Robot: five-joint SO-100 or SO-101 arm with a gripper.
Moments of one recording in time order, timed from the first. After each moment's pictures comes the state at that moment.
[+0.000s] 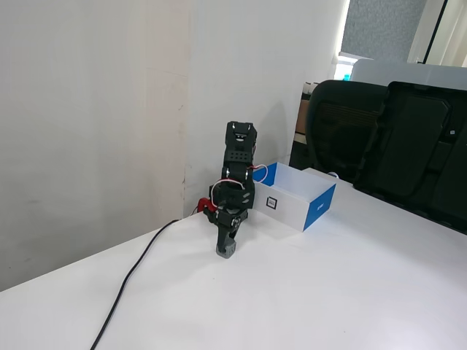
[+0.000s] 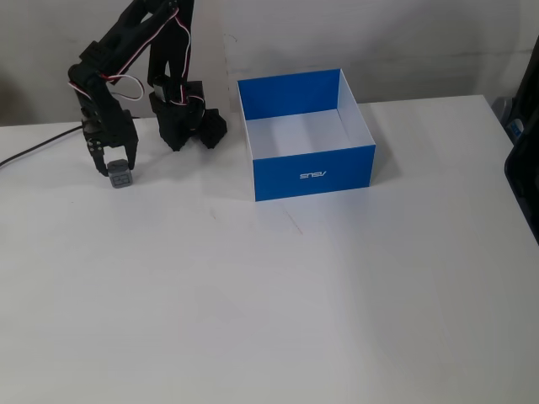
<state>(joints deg) -50.7 110.8 128.2 76.6 21.7</state>
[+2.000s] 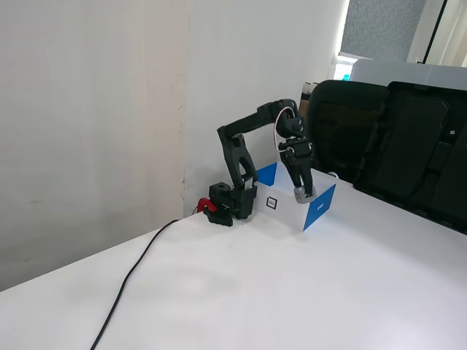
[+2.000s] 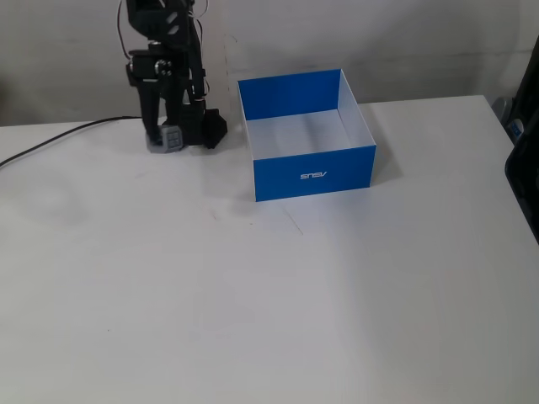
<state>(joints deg) -2.2 124.7 86.5 99.6 21.6</state>
